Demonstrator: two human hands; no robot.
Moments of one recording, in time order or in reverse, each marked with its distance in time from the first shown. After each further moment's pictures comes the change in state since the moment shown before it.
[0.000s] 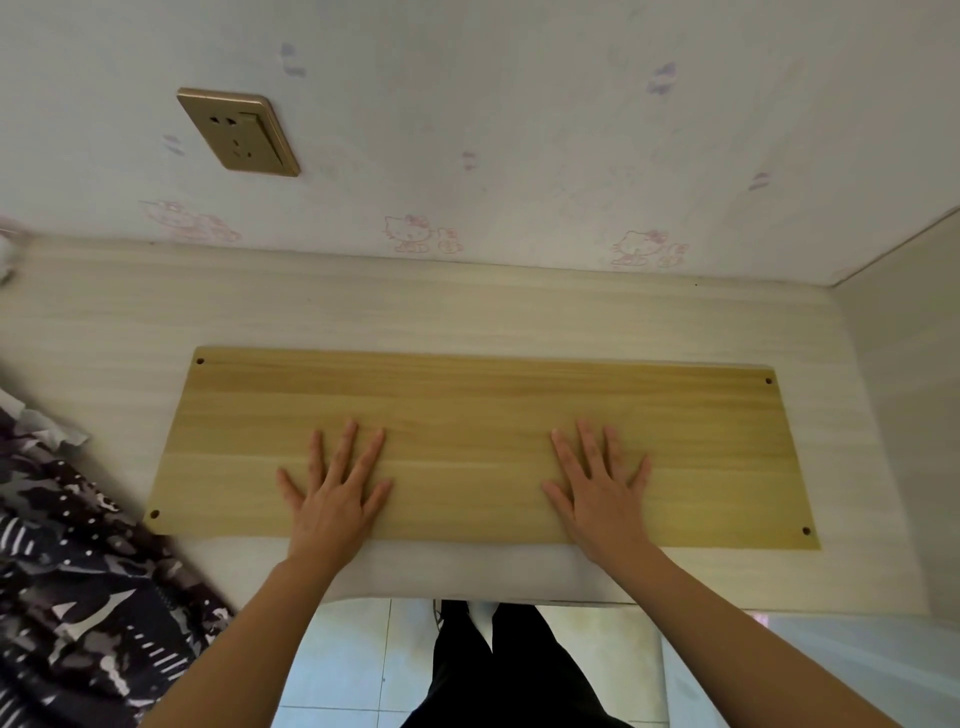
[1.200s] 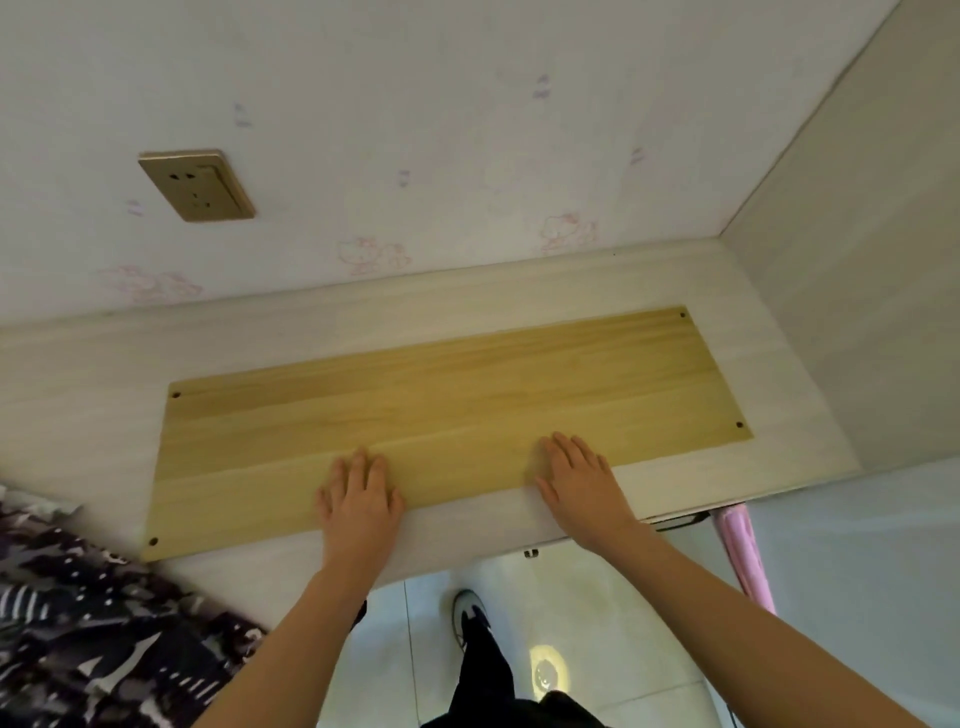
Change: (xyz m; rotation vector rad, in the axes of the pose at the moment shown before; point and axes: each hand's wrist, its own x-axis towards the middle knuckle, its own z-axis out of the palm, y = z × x) left_hand -0.022 0.013 -0.001 -0.034 0.026 0.127; right_hand -0.066 -0.036 0.000 0.216 -0.025 0.088
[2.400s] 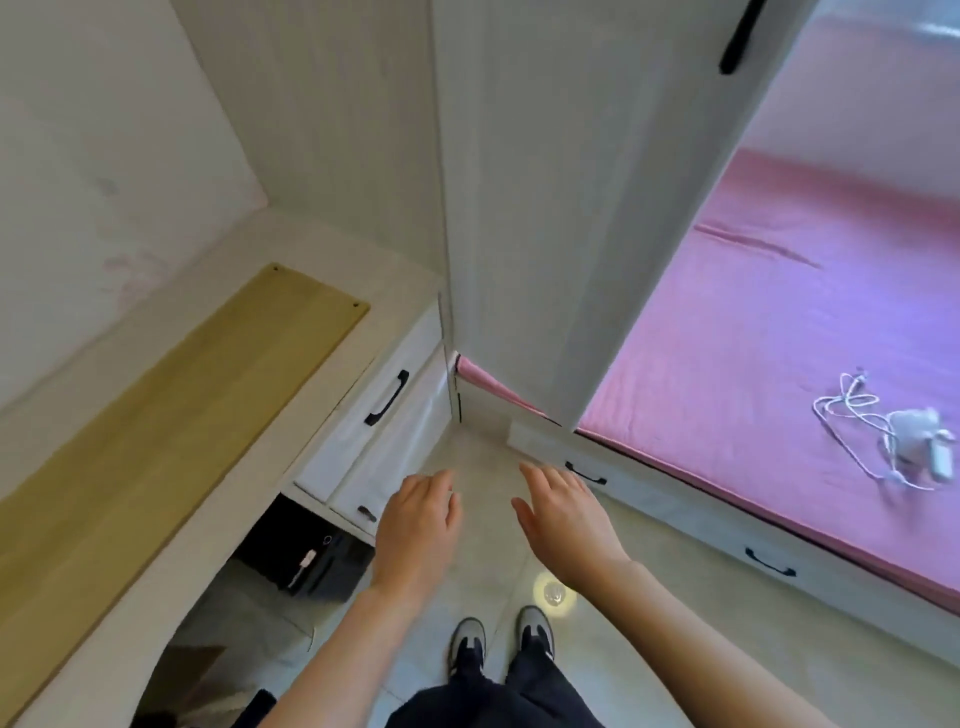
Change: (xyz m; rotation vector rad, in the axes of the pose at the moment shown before) left_hand -0.285 0.200 0.038 -0.100 -0.123 1.160; right_hand -0.400 0.046 0.091 0.296 0.452 0.673
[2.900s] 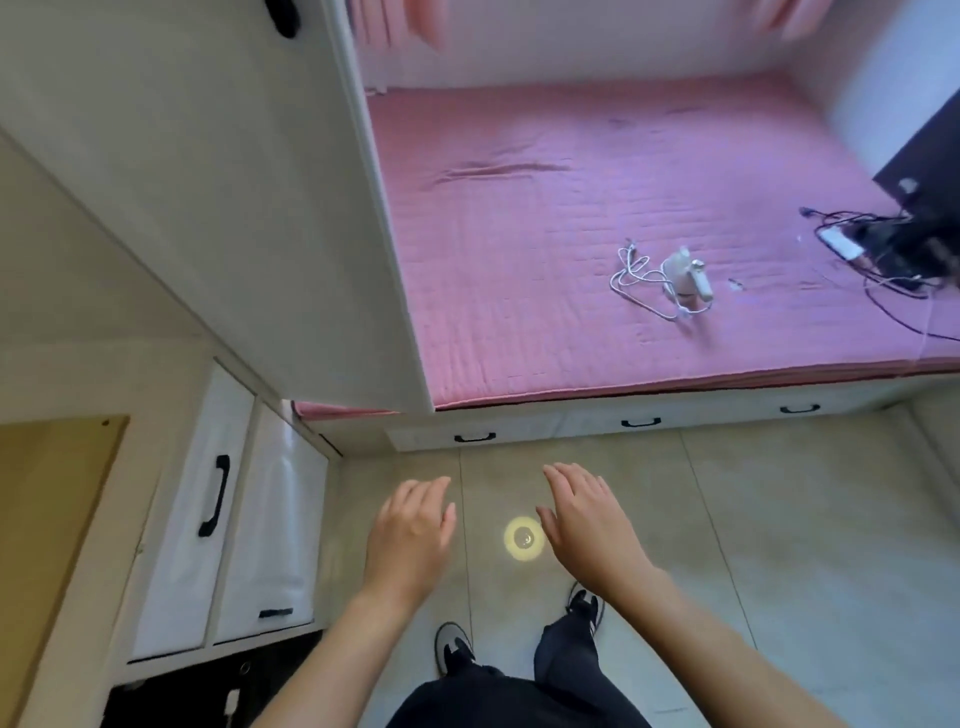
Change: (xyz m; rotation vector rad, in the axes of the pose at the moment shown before) left_hand 0.025 0.088 0.076 0.064 -0.316 0.534; right_hand -0.124 0.100 0.019 0.040 0.112 0.599
